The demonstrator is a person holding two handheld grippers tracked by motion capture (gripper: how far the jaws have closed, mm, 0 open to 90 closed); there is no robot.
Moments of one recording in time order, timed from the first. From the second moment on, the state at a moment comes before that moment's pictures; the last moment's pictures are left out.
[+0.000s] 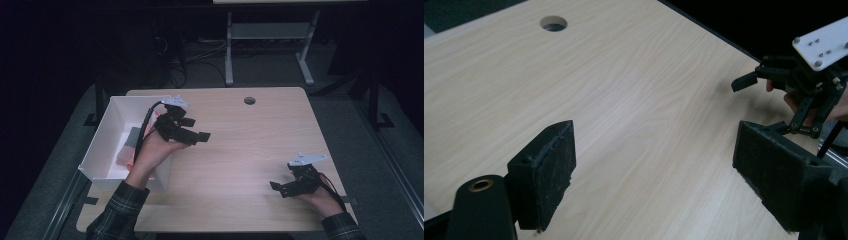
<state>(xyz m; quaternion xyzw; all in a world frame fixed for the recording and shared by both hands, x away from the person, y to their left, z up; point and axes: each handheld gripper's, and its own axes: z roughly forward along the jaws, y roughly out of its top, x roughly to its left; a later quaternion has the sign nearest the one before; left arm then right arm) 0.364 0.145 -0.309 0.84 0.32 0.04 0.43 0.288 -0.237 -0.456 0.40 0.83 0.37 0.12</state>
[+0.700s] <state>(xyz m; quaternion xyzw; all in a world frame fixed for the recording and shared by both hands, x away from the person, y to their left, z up) 0.344 0.105 -0.375 0.87 0.28 0.01 0.40 0.288 -0.235 -0.458 0.40 0.83 0.37 0.11</state>
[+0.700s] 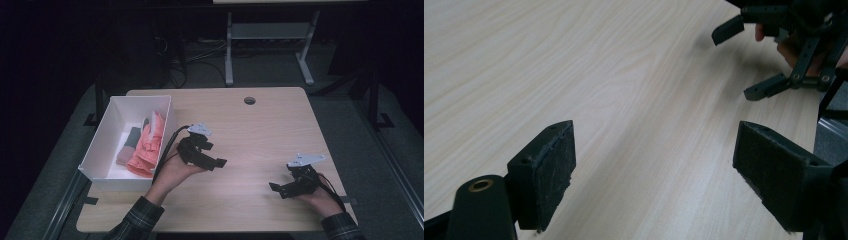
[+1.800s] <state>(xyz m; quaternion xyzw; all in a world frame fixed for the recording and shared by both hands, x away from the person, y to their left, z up) 0.319 0.094 -0.448 0.91 0.23 0.03 0.35 0.289 -0.231 -0.463 0.38 0.84 0.37 0.11</state>
